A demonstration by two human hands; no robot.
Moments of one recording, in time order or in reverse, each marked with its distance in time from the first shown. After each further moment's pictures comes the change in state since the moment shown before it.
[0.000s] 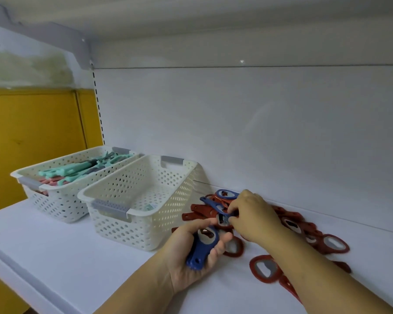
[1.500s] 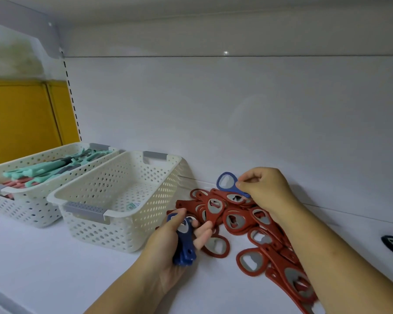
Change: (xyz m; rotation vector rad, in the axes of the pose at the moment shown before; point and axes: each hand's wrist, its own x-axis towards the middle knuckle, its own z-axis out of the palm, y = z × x) left_hand 0.007 -0.005 0.004 -0.128 0.128 0.309; right_hand 0.004 0.026 -0.043 0.767 0.171 0.342
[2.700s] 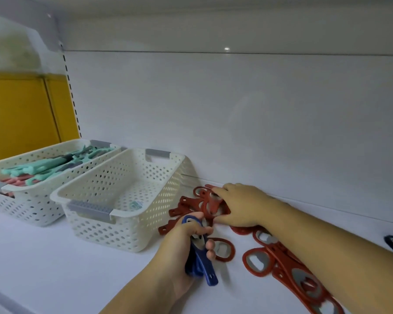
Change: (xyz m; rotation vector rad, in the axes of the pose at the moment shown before) left_hand -0.007 -0.003 0.001 0.131 -0.028 -0.094; right_hand 0.024 0.018 0.039 -1.107 -0.479 -0.474
